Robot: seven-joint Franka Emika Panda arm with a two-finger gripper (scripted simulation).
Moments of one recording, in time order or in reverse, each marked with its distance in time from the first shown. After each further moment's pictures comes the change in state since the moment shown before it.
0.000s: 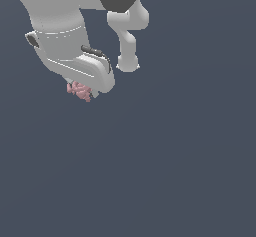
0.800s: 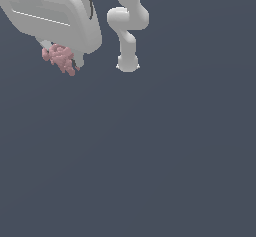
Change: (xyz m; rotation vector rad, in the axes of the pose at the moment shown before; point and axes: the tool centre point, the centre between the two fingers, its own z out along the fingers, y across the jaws) arm 0.010 0.010 -0.096 -0.001 0.000 -0.001
